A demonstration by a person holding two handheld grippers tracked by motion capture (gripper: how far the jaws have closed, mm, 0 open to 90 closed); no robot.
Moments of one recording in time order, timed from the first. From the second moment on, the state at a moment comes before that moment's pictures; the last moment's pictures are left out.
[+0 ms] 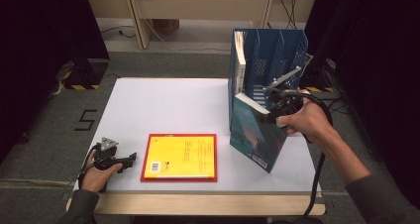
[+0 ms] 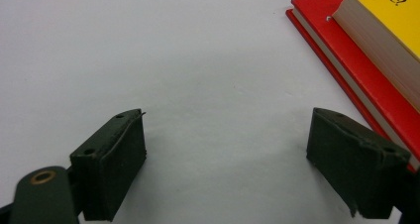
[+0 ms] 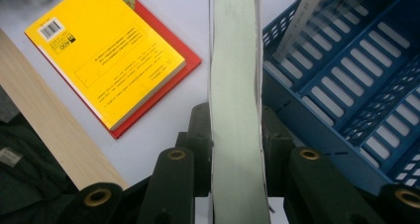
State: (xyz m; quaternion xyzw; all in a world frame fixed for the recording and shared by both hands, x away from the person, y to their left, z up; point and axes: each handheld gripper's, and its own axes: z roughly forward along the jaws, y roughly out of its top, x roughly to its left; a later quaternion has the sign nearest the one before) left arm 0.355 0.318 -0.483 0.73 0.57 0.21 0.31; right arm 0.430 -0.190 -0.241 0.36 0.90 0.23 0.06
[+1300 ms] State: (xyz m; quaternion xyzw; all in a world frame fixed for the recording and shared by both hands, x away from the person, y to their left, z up) left arm 0.355 0.318 -0.483 0.73 0.57 0.21 0.31; right arm 0.442 -0.190 -0.257 0.40 0.89 0.22 0.02
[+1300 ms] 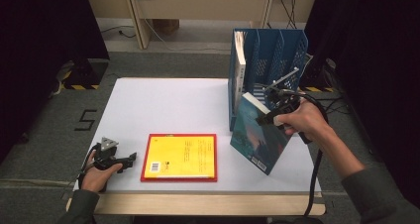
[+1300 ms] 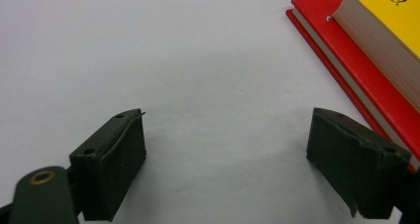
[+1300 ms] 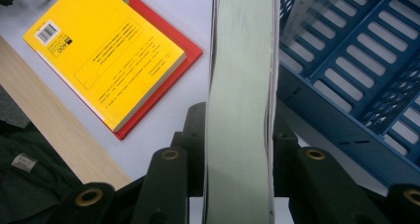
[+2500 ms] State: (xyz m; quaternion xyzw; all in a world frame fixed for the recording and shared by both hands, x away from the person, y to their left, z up) left arm 0.355 0.318 -0.483 0.73 0.57 0.21 0.31; right arm 0.440 -0.183 -0.257 0.37 0.90 0.21 0.04
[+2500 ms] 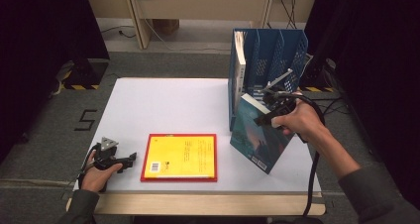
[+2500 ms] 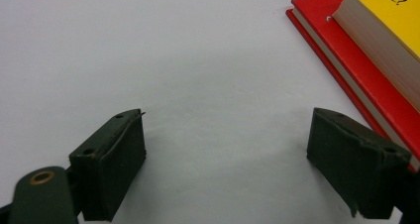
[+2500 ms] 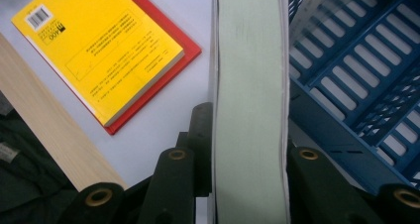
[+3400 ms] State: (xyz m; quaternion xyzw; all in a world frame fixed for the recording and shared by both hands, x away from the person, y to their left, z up) left arm 0.355 0.318 -0.483 0.73 0.57 0.21 0.31; right arm 0.437 -0.181 -0.181 0.37 0.89 0.26 0.08
